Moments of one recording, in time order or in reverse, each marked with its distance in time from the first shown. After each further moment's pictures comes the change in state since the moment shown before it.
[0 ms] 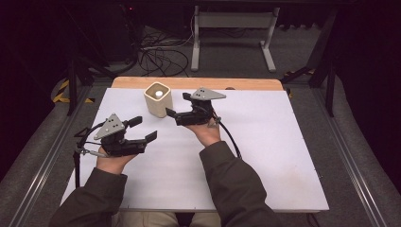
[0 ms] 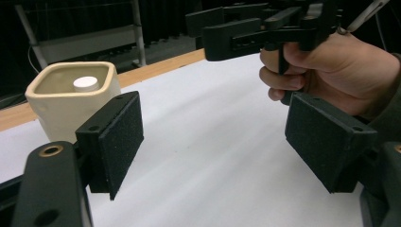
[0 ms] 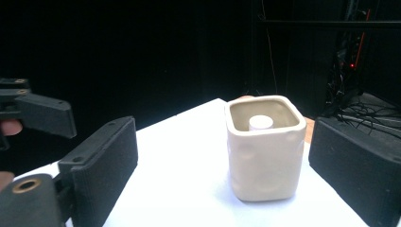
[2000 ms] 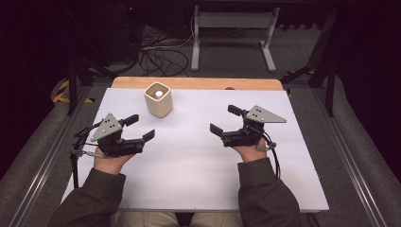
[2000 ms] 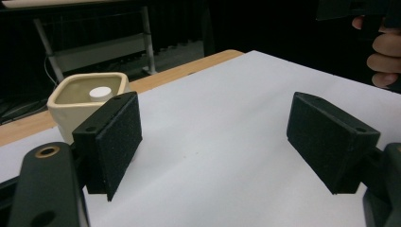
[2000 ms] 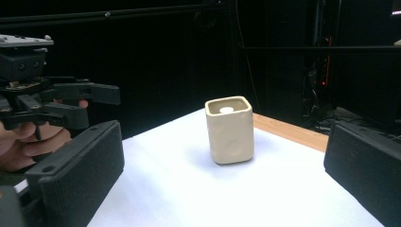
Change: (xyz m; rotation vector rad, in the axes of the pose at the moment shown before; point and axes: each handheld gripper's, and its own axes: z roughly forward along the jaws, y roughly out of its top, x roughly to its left) left arm -0.003 0.005 -0.009 -0.025 0.036 0.020; right arm -0.003 -0.016 -0.147 -0.120 -0.056 0.027
